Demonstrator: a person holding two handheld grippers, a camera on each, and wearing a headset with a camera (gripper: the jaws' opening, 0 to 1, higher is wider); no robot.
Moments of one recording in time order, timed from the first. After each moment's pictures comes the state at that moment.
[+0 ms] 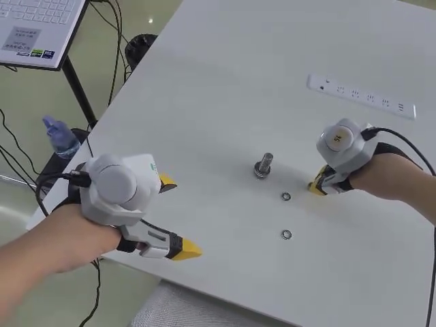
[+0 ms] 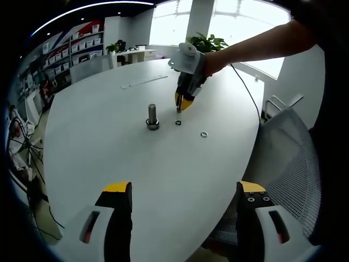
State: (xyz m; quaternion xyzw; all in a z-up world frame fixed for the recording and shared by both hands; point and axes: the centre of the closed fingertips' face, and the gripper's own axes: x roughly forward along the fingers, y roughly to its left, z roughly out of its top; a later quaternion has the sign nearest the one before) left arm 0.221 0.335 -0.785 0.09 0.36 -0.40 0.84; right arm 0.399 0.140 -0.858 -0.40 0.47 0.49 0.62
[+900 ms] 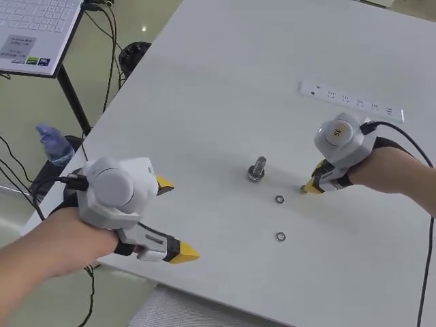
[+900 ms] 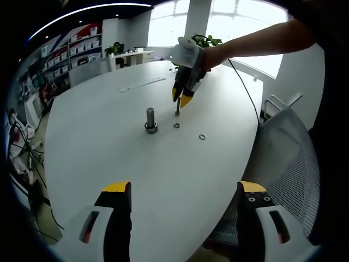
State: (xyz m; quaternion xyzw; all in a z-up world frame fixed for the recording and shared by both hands) left arm 0.221 0.332 -0.778 0.09 0.36 -0.40 0.84; right arm 0.401 0.143 -0.830 -0.40 0.45 0.50 0.62
